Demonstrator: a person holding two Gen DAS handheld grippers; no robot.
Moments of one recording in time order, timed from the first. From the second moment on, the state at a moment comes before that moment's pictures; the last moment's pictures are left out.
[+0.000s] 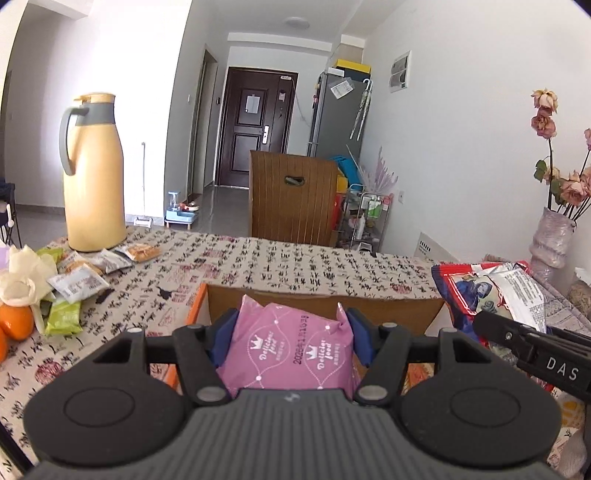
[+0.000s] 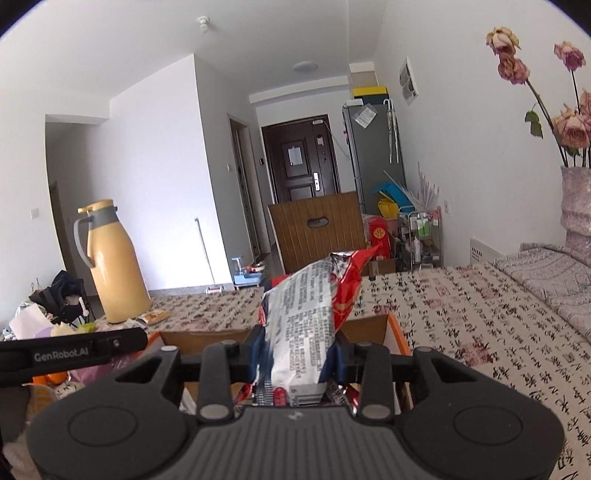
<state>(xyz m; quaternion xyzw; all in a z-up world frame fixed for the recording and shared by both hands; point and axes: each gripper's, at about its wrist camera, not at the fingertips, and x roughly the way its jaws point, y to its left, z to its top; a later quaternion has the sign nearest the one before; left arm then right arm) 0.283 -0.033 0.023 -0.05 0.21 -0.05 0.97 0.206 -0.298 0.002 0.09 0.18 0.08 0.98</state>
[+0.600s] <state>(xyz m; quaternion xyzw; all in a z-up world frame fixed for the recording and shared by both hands) 0.271 -0.021 0.011 -0.08 0.18 -0.03 0.98 0.205 -0.300 -0.012 0.09 0.20 0.06 0.97</state>
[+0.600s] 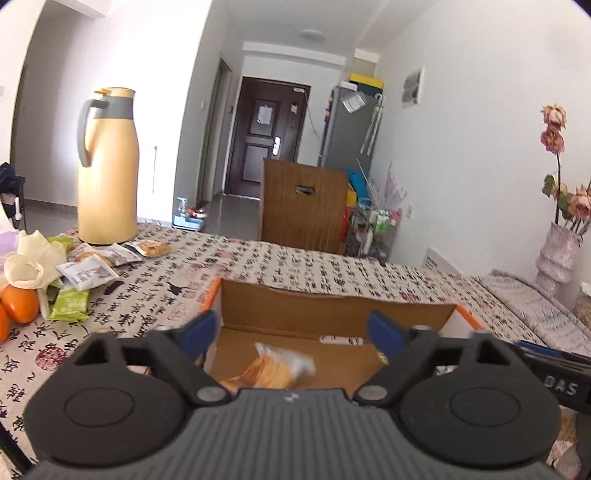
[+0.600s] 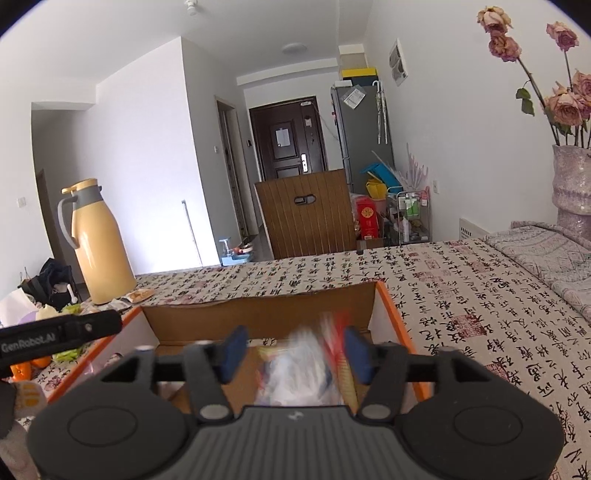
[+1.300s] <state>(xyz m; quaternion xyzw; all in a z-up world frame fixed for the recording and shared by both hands) 0.269 -0.024 0.015 -0.08 0.19 -0.02 0.98 0.202 -0.303 -0.005 0.09 0.20 0.05 0.97</state>
